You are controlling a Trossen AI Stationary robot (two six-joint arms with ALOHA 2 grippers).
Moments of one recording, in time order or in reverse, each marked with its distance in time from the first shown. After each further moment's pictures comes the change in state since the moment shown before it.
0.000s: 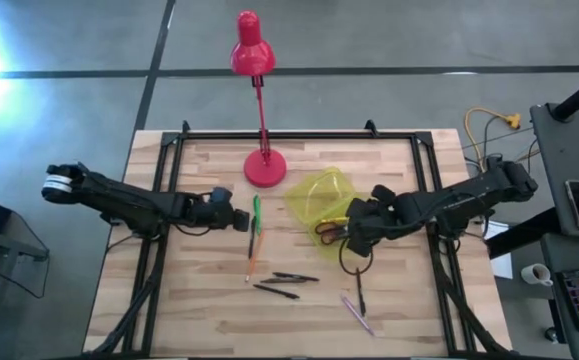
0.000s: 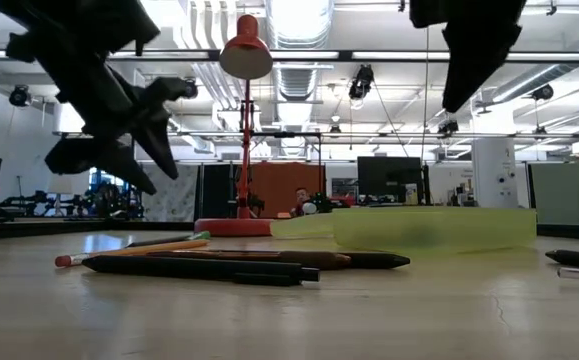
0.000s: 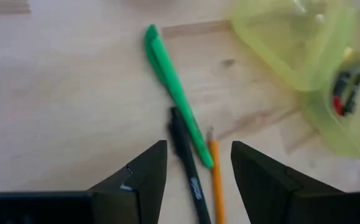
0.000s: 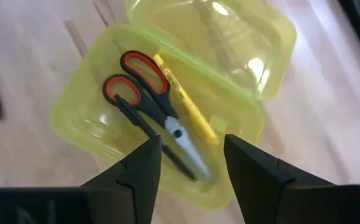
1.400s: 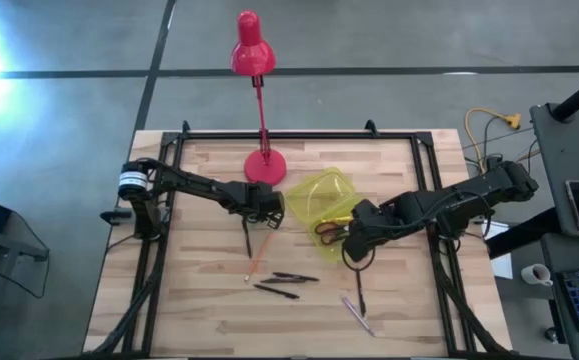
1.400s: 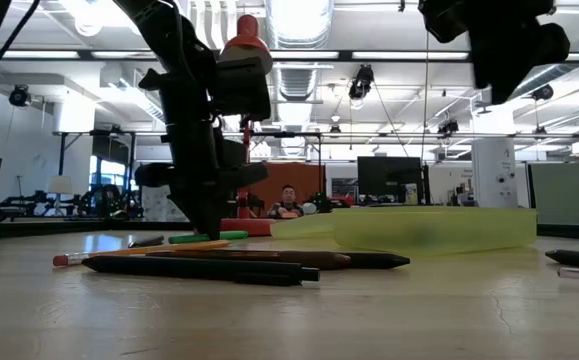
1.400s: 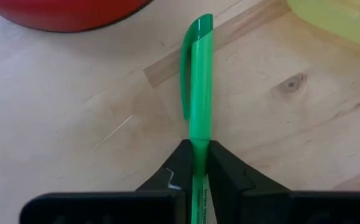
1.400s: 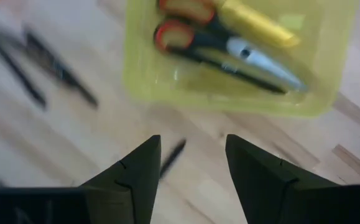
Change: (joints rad) left arm 0.174 0.654 0.485 -0.249 0.045 0.364; right arm 0.004 -0.003 0.026 -0.005 -0.351 0.437
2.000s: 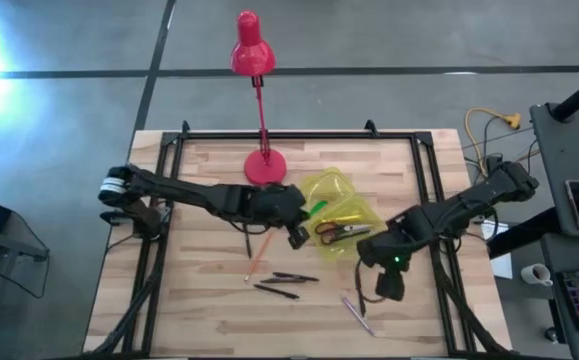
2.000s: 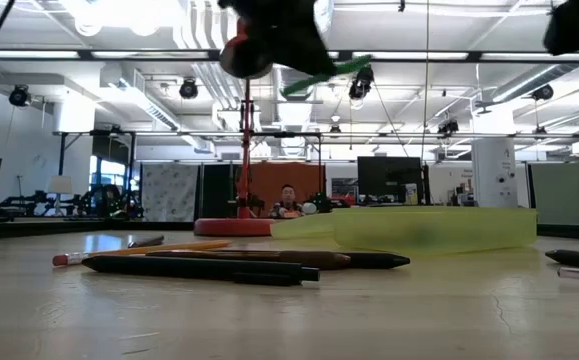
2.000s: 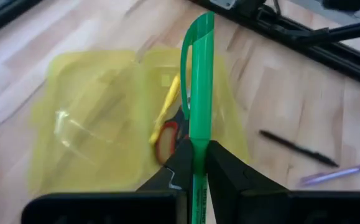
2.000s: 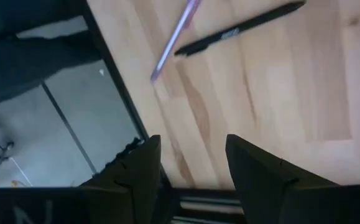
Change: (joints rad) left arm -0.202 -0.108 0.389 0.128 0.001 0.420; right arm 0.146 -0.003 0.000 -0.007 -0.496 -0.344
